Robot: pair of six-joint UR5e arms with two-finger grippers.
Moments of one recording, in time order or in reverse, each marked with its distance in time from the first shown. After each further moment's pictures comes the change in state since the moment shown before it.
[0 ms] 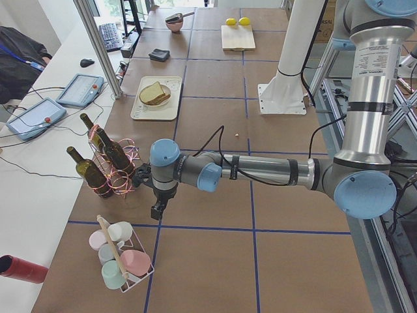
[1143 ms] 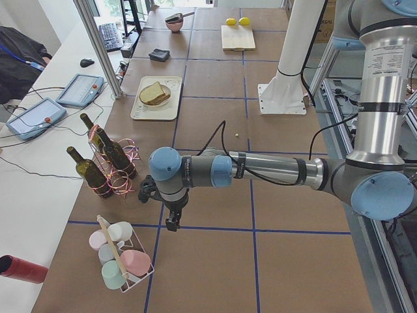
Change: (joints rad) left arm -0.117 0.029 -0.064 0.284 -0.109 0.157; right arm 0.093 -0.110 -0.039 0.105 0.043 -0.056
